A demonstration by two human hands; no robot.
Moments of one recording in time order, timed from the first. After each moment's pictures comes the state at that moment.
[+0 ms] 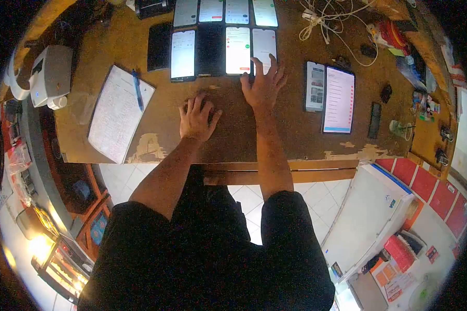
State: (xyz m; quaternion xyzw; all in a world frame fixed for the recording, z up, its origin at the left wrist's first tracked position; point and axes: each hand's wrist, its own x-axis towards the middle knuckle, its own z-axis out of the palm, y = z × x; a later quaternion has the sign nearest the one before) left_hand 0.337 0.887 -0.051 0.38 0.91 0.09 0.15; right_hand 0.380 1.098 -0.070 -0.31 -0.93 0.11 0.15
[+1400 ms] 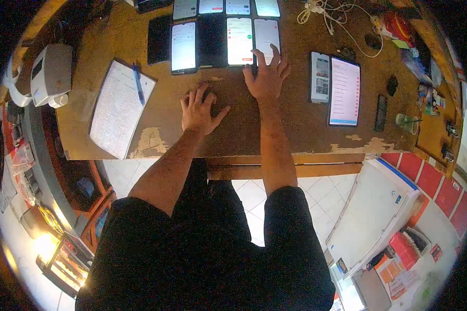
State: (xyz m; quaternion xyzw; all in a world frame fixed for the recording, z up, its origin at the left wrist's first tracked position) left_hand 0.338 0.885 -0.054 0.39 0.90 0.14 0.11; right_hand 0.384 1.103 -0.076 -0.26 -0.94 0.10 0.19
